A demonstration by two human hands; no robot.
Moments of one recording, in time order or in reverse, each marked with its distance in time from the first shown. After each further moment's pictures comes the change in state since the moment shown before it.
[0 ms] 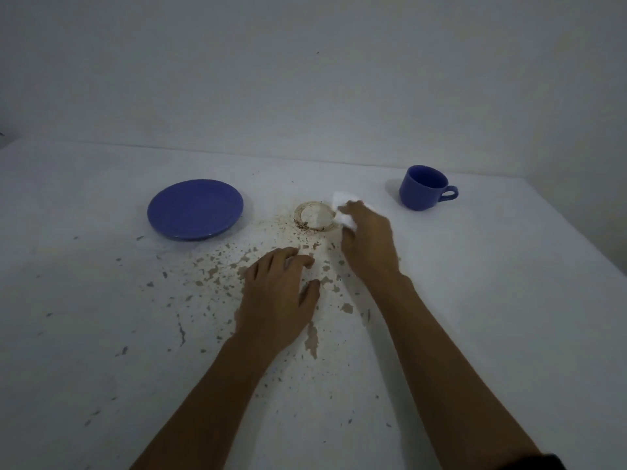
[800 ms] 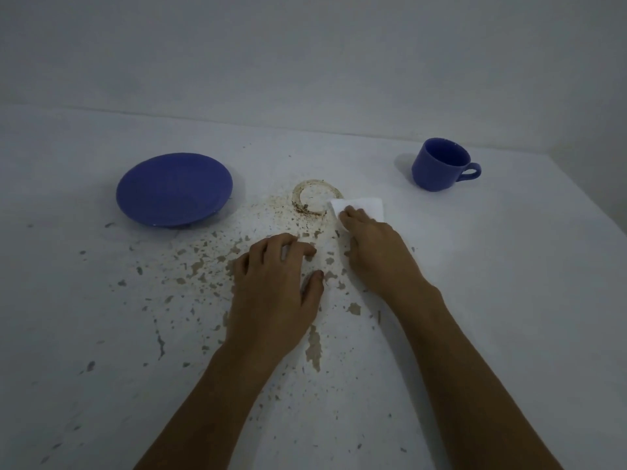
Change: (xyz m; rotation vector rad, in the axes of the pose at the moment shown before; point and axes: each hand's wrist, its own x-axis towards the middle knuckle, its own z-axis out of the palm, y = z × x) left_hand 0.008 -0.004 0.008 0.008 0.032 -0.044; right_hand -0.010 0.012 0.002 -0.317 -0.464 0.000
